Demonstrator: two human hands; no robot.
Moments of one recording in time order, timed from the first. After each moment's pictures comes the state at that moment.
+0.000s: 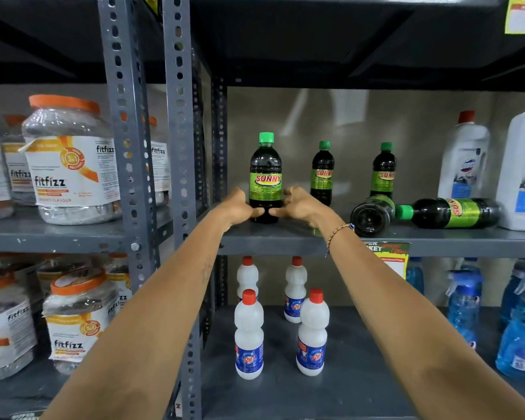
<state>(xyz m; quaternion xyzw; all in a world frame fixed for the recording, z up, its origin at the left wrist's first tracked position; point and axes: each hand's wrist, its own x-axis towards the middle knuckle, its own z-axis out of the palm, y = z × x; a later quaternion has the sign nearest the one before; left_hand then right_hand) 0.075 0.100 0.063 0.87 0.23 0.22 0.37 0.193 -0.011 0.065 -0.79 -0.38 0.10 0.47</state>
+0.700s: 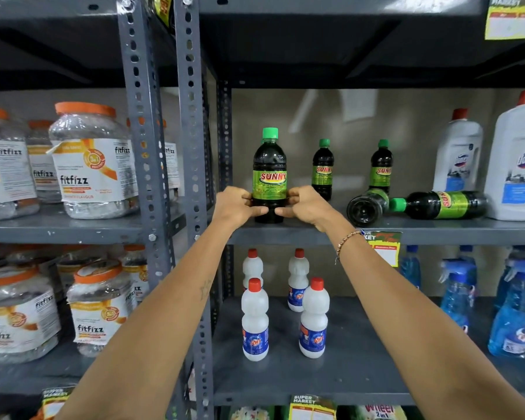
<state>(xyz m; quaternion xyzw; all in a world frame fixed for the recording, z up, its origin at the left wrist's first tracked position) 0.028 0.067 0.053 0.84 0.20 0.37 0.34 0.163 -0.044 0.054 -0.77 -0.39 0.04 0.50</state>
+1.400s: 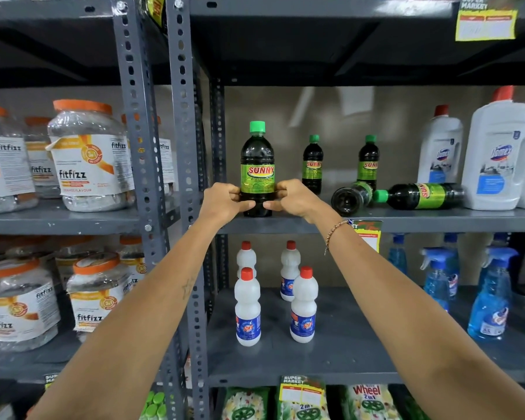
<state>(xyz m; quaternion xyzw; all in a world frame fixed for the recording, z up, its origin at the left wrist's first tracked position) 0.003 0.053 0.048 0.85 0.19 0.38 0.32 0.123 -0.072 0.061 -0.76 -0.43 0.07 0.49</state>
